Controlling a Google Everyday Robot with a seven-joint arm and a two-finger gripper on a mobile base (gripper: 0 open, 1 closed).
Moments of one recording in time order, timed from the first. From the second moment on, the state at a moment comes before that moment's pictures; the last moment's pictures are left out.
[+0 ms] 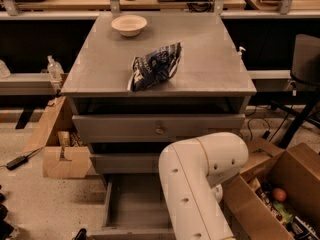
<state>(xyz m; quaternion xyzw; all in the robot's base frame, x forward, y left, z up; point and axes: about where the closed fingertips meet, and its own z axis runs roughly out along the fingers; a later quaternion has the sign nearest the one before) 0.502 -0.198 0.130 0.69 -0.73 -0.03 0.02</state>
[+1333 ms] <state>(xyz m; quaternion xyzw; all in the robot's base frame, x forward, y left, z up) 0.553 -0.215 0.168 0.69 -0.72 0.03 -0.01</state>
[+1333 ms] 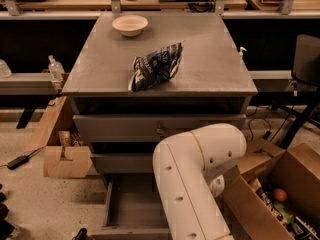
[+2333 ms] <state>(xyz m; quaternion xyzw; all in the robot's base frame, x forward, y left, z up) 0.446 -0.215 0.153 0.64 -0.77 -0.04 0.02</state>
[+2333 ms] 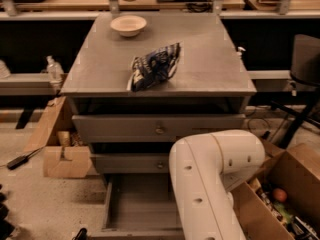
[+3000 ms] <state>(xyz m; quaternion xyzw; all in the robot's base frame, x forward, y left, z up) 0.452 -0.214 0.153 0.64 -0.77 -0.04 0.02</state>
